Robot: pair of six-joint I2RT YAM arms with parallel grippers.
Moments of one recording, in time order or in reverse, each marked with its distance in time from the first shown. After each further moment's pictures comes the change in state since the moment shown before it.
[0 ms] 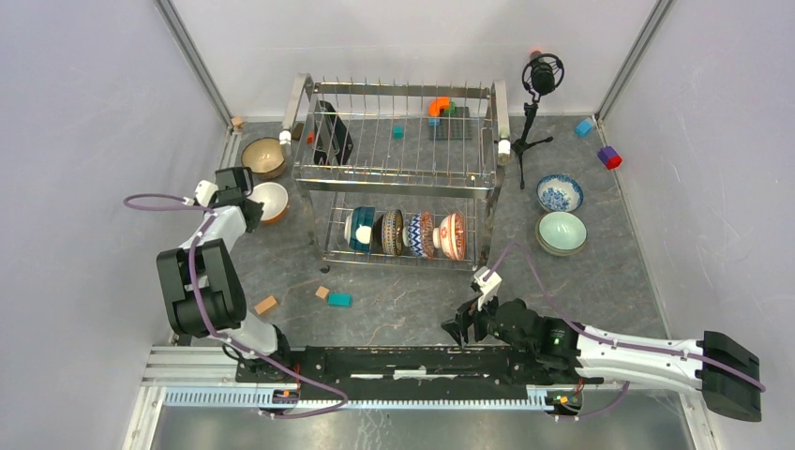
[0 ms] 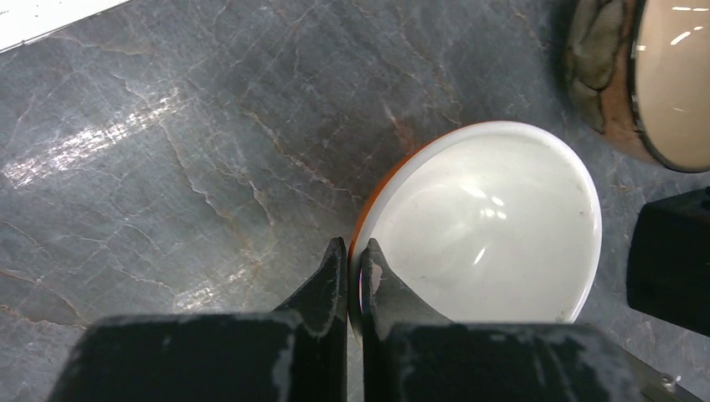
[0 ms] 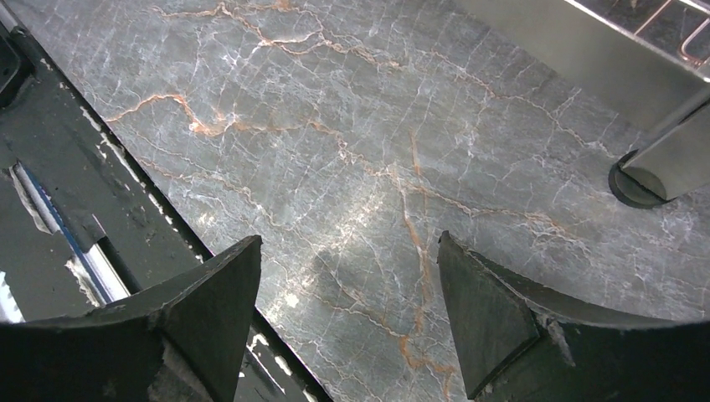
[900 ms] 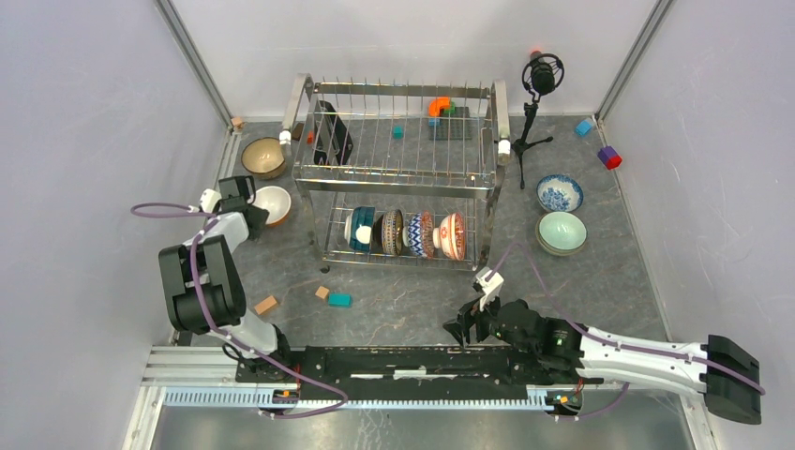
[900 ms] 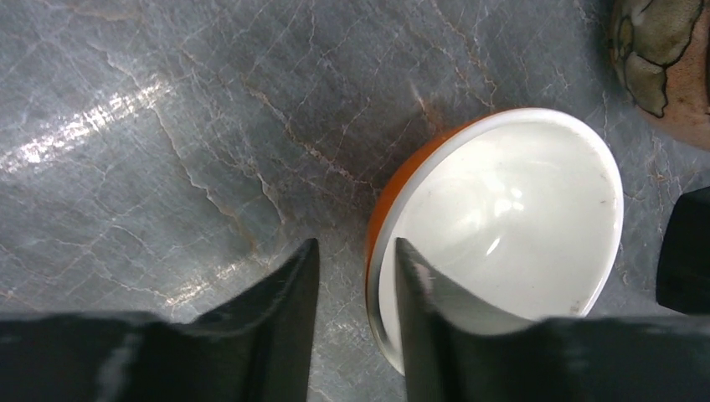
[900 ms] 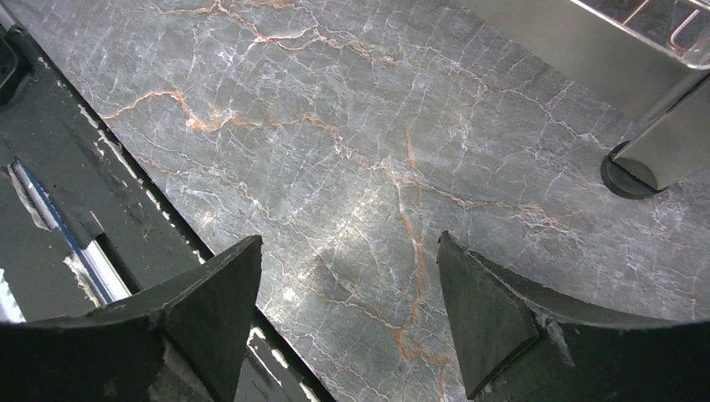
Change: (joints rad) left arm 0.017 0.025 -0.085 0.097 0.042 0.000; right arm 0.000 -0.043 -0.006 -0.047 0.003 0.007
